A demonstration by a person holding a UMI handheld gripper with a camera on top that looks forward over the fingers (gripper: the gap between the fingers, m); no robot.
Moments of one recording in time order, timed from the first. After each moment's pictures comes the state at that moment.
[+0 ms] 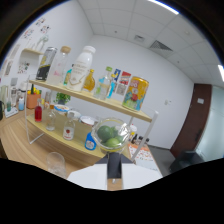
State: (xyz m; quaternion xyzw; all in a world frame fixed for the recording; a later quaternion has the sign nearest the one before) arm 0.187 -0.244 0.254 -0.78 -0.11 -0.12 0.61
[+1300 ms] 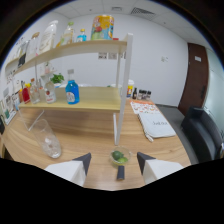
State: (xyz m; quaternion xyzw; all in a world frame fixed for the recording) arm 0.252 -0.280 0.118 -0.88 -0.01 -0.04 0.47
